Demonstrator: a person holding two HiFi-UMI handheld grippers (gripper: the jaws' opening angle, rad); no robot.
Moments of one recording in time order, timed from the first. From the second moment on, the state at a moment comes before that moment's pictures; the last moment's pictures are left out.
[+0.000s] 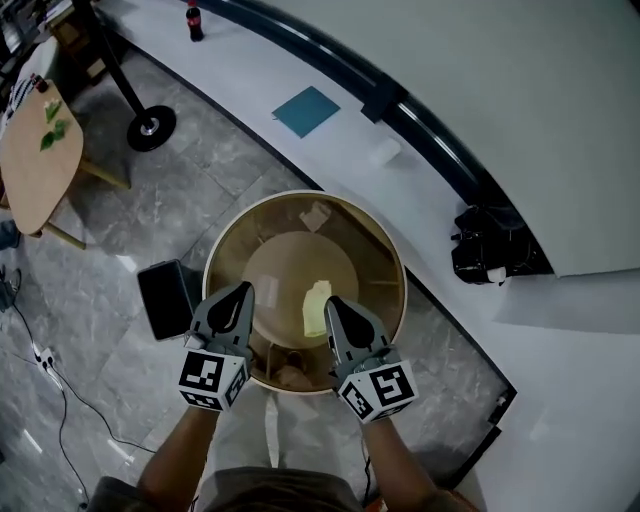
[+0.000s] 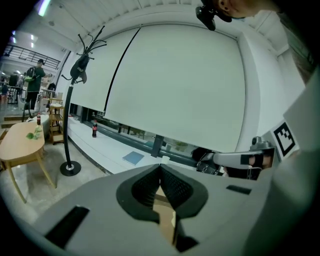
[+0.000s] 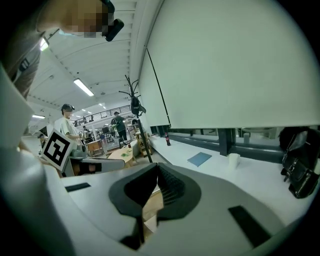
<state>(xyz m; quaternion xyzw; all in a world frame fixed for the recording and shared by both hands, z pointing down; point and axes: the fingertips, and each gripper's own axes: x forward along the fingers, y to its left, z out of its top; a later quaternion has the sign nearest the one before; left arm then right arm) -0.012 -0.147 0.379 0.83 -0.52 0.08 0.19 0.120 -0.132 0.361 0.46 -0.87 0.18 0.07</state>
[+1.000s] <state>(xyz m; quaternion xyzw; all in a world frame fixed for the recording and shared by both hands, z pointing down) 0.008 -0.141 0.497 0.81 -0.53 0.13 0.22 0.136 -0.106 0.443 0.47 -0.85 0.22 0.08</state>
